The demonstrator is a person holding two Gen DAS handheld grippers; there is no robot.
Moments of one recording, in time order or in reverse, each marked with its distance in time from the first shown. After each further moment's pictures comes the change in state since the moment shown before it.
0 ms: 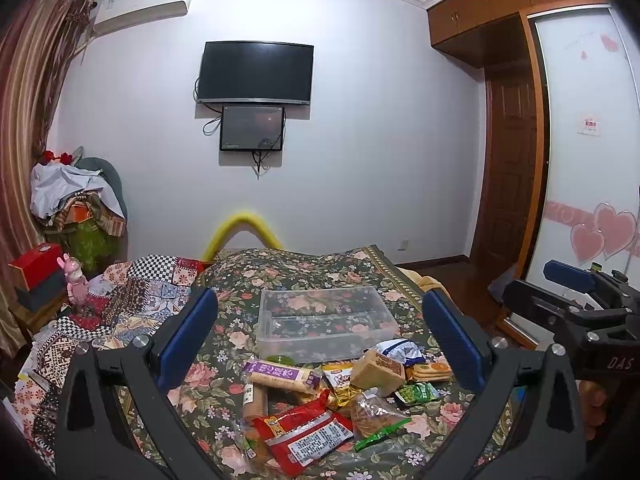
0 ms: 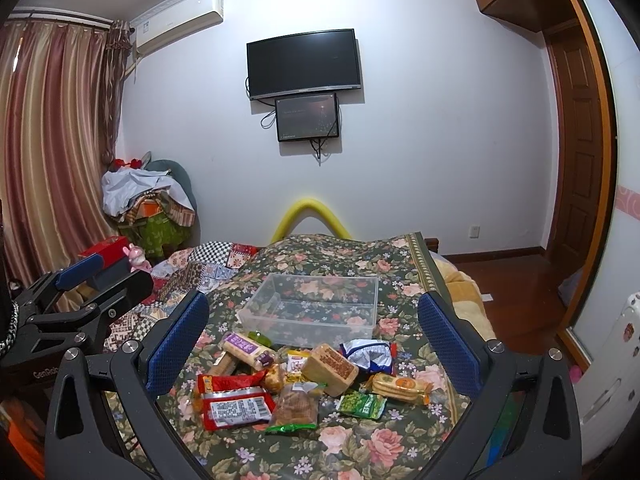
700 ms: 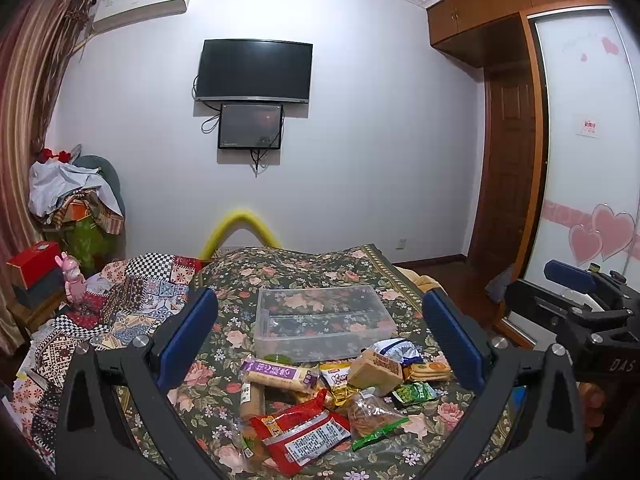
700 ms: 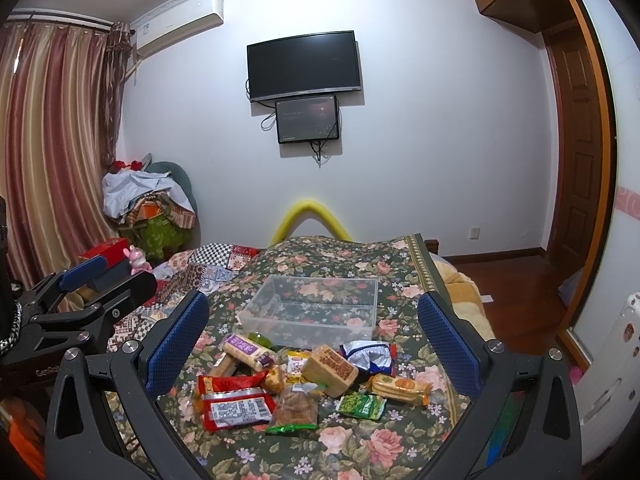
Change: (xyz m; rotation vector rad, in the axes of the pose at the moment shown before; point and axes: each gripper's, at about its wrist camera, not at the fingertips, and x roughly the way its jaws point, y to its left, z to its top) left arm 0.001 -0.001 0.000 -0.005 0.004 -0.005; right arm -0.003 0.000 0.001 0.001 -0.010 0.002
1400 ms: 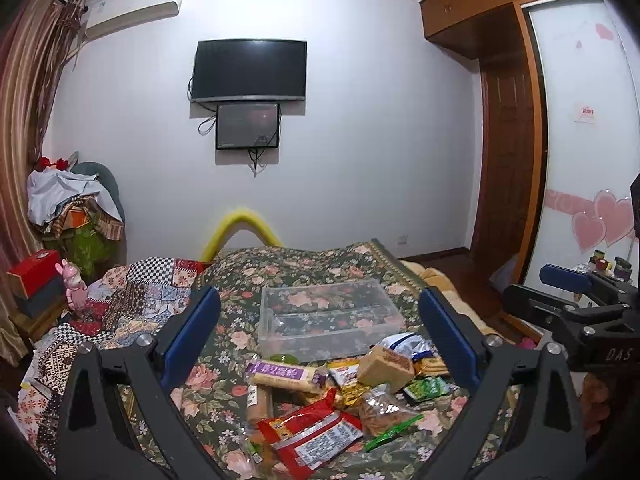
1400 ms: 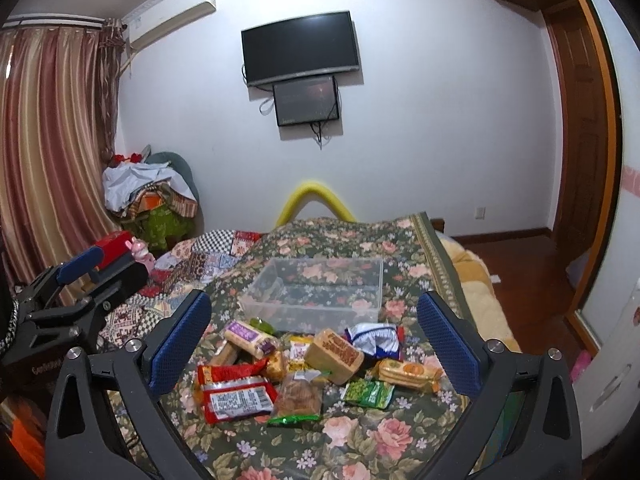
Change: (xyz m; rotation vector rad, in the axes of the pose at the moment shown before) left arm 0.015 0.003 -0.009 0.041 0.016 0.009; right arm 0.025 -0.014 -0.017 0.043 0.088 0.020
